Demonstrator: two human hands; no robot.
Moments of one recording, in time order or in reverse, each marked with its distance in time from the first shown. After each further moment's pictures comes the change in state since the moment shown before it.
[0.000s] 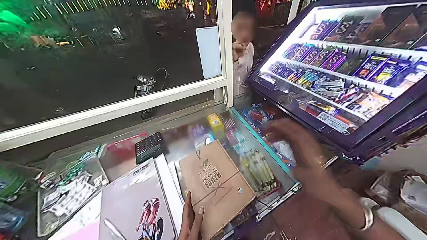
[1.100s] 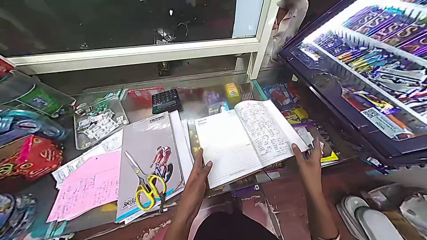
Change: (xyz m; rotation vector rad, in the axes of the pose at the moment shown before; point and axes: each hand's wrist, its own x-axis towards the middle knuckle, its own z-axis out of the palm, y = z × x) left_hand 0.002 0.020 0.017 -0.266 0.098 -0.107; right_hand -0.138 0.116 0.029 -0.187 0.437 0.841
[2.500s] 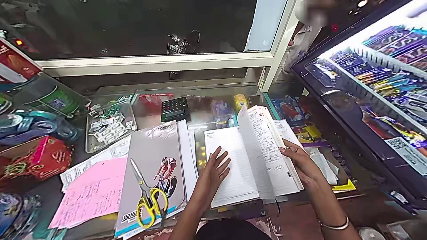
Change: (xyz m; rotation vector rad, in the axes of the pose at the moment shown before) left_hand 0.061 0.006 0.015 -0.371 -0.112 -0.160; right_hand 0.061 -0.067 0.050 0.731 -0.806 0.377
